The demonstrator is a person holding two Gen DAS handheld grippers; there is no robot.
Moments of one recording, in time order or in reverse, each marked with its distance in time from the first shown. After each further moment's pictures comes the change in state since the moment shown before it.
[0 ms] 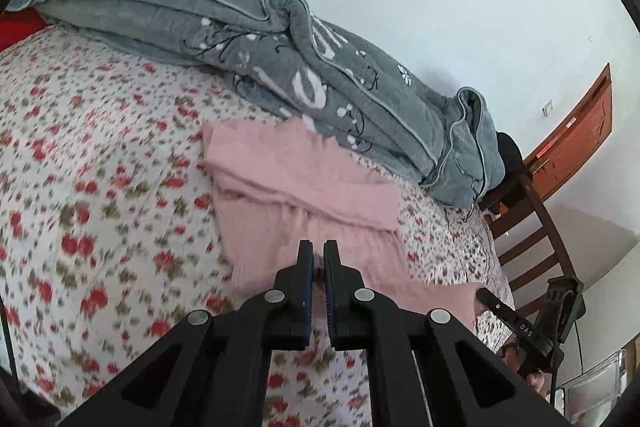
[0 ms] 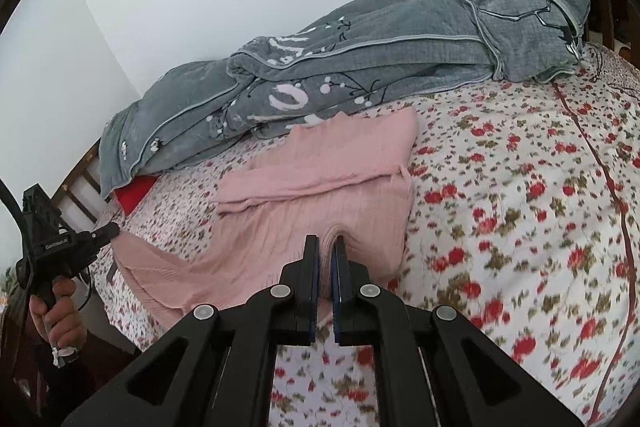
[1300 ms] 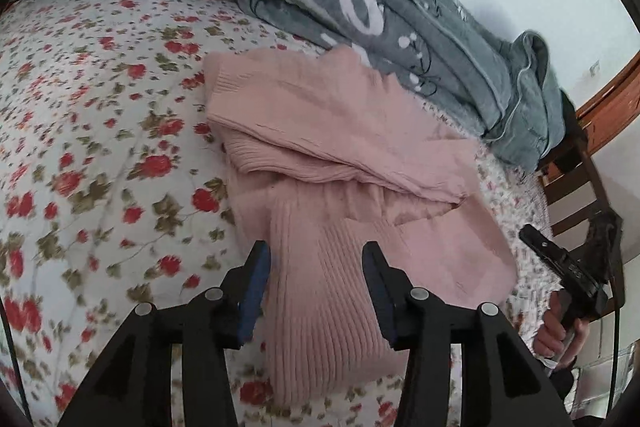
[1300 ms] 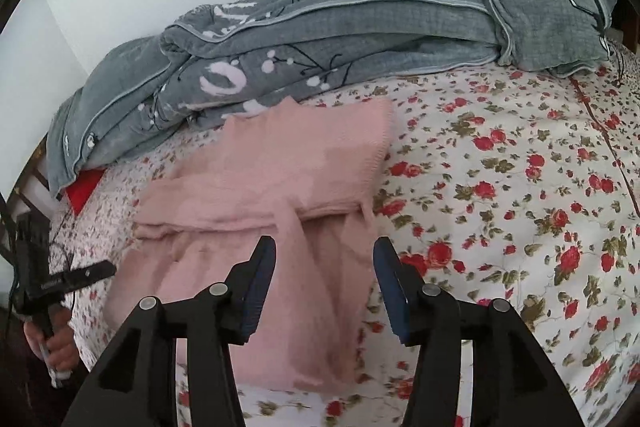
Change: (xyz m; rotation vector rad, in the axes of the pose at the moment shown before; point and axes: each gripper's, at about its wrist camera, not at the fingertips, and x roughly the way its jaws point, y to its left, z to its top) left arm 0.152 0.050 0.010 0.032 0.250 0.119; right arm 0.124 -0.043 0.053 -0.008 0.115 -0.123
